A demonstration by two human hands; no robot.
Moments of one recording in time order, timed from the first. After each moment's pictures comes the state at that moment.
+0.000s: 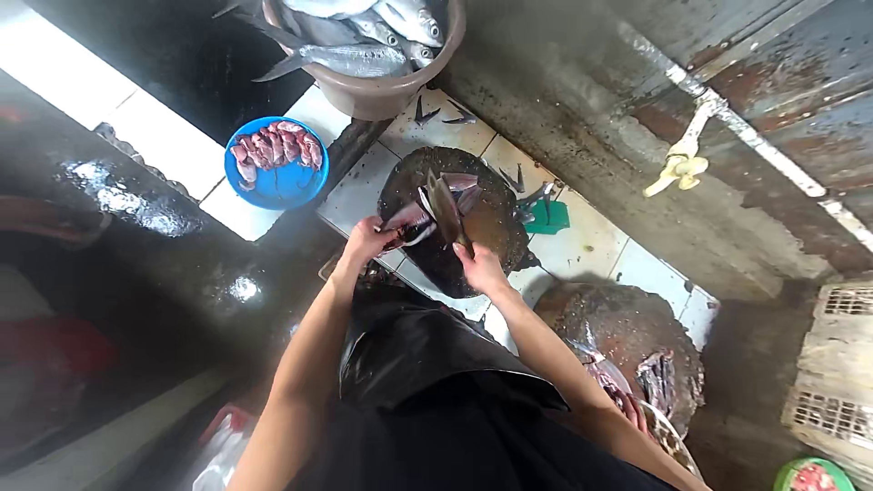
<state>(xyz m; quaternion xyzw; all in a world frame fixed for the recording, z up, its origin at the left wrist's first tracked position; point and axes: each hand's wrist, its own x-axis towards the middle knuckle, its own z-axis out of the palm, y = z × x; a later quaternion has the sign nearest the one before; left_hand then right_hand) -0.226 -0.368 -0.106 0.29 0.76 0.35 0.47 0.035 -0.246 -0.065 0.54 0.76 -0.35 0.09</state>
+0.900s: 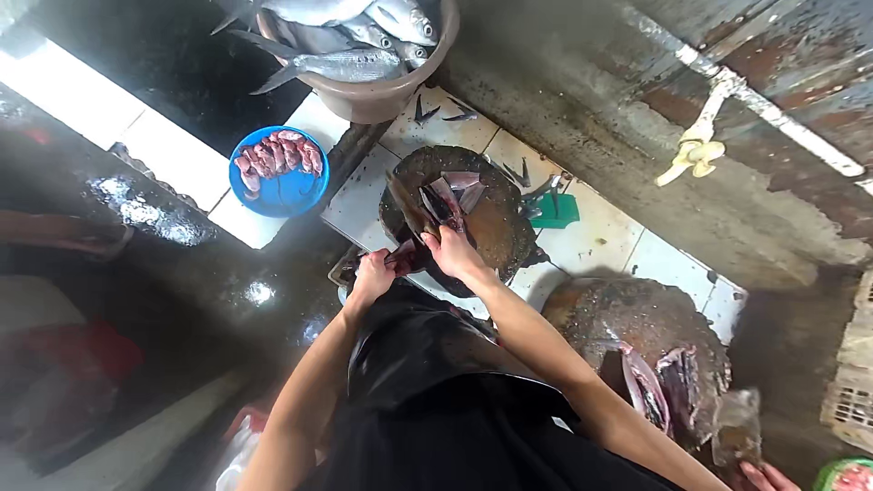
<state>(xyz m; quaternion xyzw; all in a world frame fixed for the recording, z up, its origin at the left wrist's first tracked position) -0.178 -0.410 -0.121 0.37 0.81 0.22 0.39 -0.032 -0.261 -0.053 0.47 0.81 -0.32 0.12</state>
